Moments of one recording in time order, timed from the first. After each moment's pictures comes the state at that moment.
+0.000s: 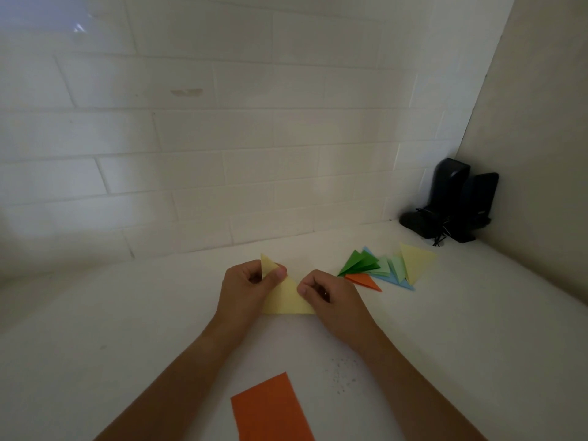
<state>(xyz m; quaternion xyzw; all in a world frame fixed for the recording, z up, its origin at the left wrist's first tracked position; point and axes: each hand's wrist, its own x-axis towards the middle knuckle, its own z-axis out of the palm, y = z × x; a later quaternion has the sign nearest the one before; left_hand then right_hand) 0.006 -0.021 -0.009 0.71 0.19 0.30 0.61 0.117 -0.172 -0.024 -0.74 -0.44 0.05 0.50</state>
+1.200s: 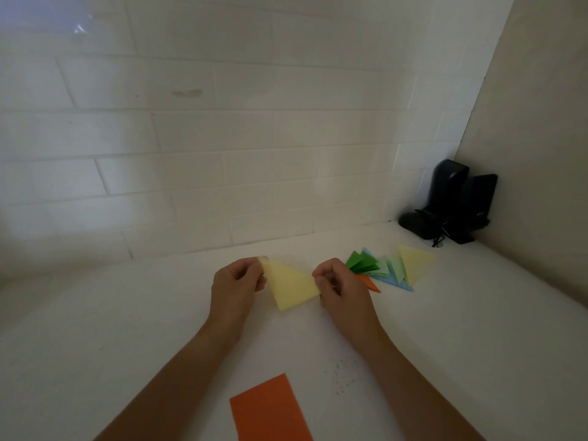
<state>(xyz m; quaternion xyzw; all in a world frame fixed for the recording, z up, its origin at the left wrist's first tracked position) 0.010 -0.014 -0.012 0.64 0.28 0.34 0.62 0.119 -0.179 -0.021 -0.75 -0.34 0.04 0.57</state>
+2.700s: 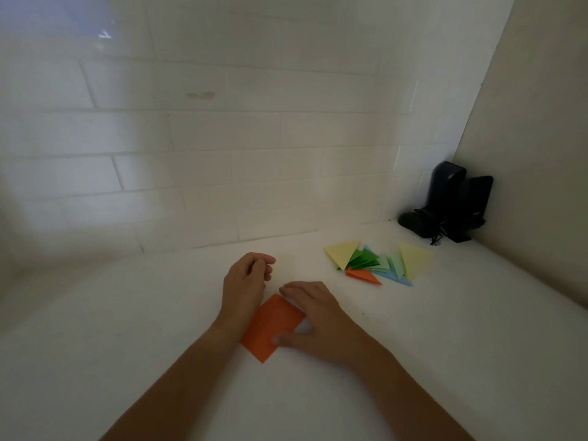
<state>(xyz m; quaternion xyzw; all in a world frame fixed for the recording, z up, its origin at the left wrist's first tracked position) 0.003 -0.015 -0.016 0.70 0.26 0.34 0.57 0.080 -0.173 -0.026 -0.81 -0.52 0.07 0.25</state>
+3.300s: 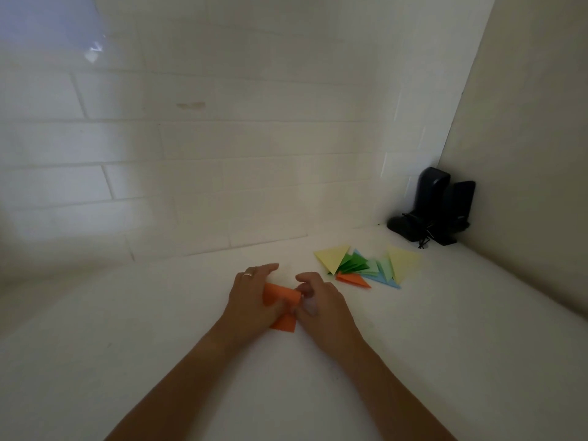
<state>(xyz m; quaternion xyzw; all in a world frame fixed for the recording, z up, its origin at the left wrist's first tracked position) 0.000 -0.018 -0.024 0.90 0.19 0.17 0.34 0.090 -0.174 -0.032 -0.82 -0.40 0.00 0.41</state>
